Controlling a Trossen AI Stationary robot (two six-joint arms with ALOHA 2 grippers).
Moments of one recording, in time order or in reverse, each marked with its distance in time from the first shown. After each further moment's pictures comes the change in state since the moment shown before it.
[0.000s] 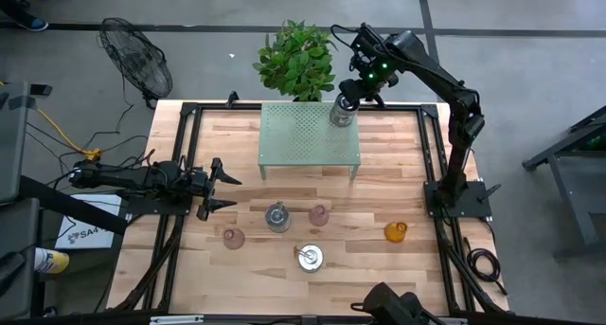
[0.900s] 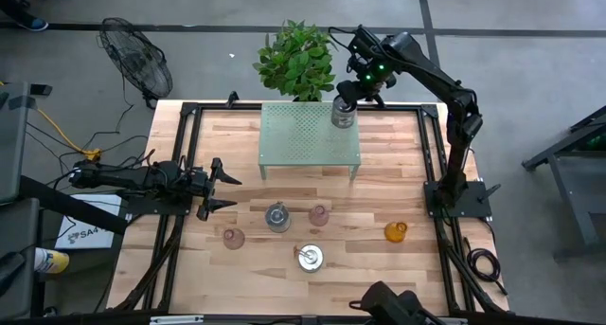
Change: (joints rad) left arm 0.000 0.000 0.000 0.000 0.000 0.000; right arm 0.008 0.017 0.000 0.005 0.018 0.010
